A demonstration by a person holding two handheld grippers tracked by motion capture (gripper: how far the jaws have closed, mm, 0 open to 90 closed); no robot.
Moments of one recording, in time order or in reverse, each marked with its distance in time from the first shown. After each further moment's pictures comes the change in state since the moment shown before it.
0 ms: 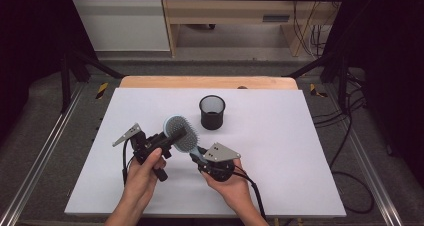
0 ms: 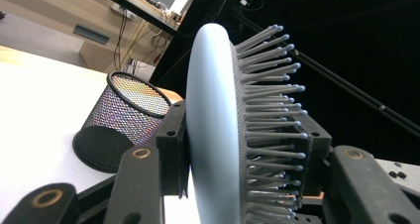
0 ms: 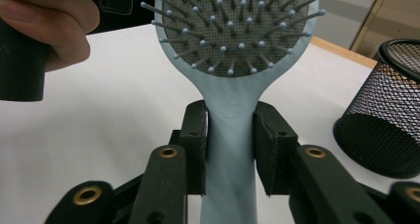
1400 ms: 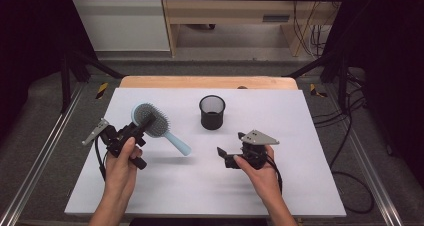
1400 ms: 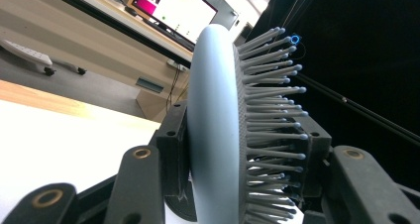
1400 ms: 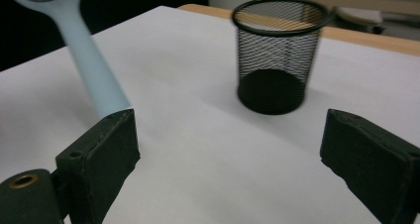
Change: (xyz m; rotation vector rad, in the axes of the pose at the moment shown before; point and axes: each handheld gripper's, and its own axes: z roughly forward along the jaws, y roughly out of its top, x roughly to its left) left arm 0.033 0.036 -0.042 -0.188 0.170 0.040; right arm -0.076 -0.018 -0.046 0.014 -0.121 0.230
